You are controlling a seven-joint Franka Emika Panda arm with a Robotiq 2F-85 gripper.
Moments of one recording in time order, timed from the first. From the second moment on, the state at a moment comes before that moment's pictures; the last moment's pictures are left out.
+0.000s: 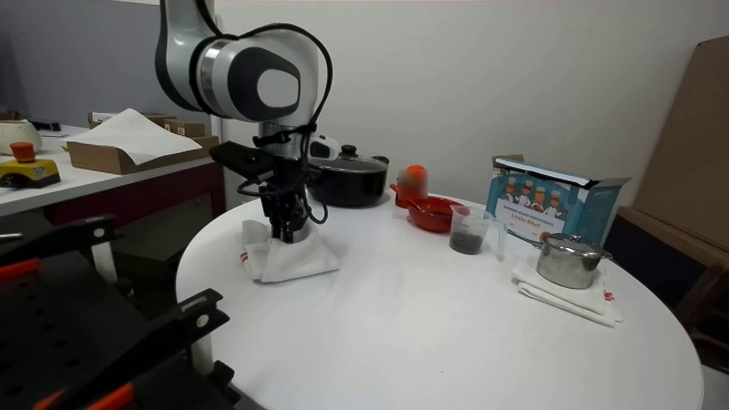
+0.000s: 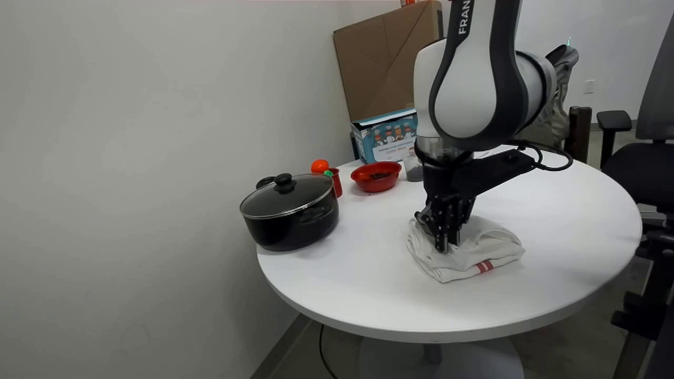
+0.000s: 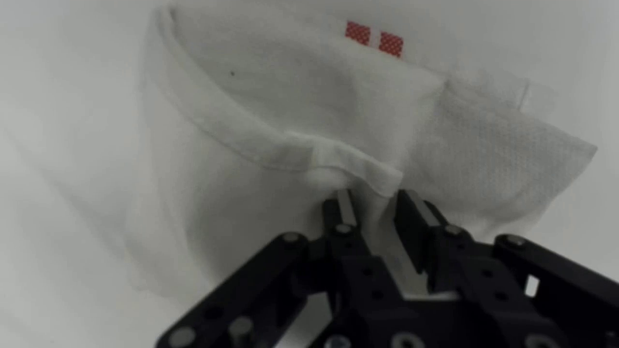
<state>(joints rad) 0.11 0.65 0.07 -2.38 0.04 3.06 0.25</state>
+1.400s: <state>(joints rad) 0.23 0.65 0.15 -2.42 0.04 3.06 0.23</state>
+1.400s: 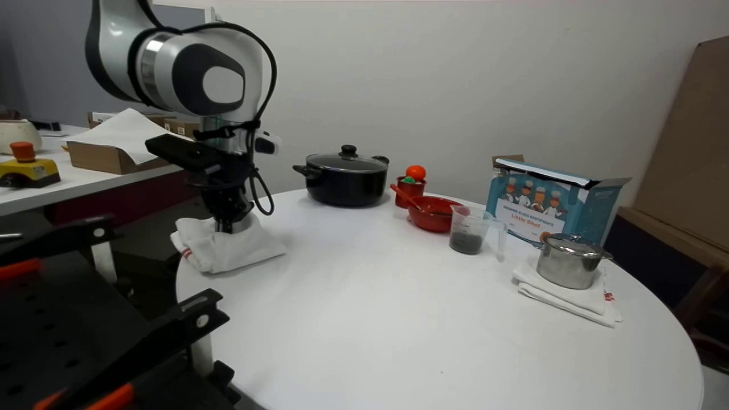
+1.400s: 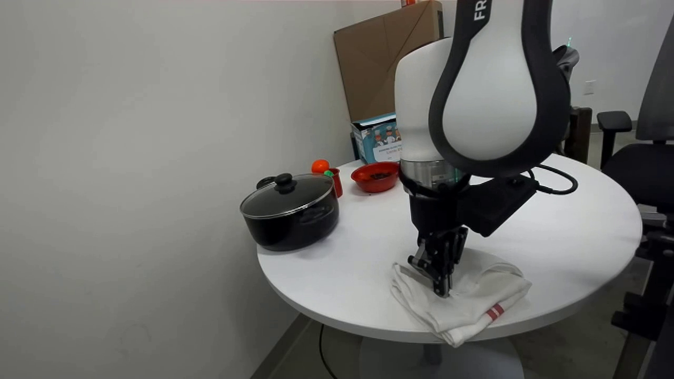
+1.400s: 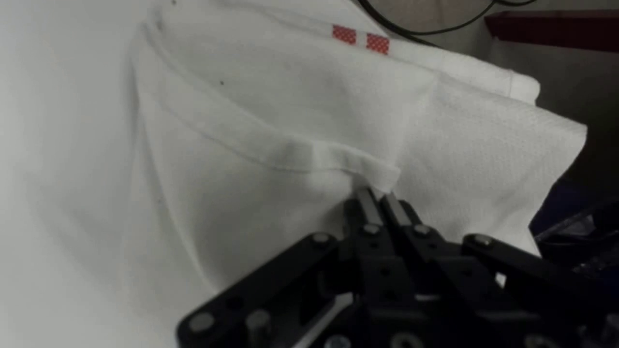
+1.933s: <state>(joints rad) 0.25 0.64 0.03 -2.42 0.04 3.07 0.23</state>
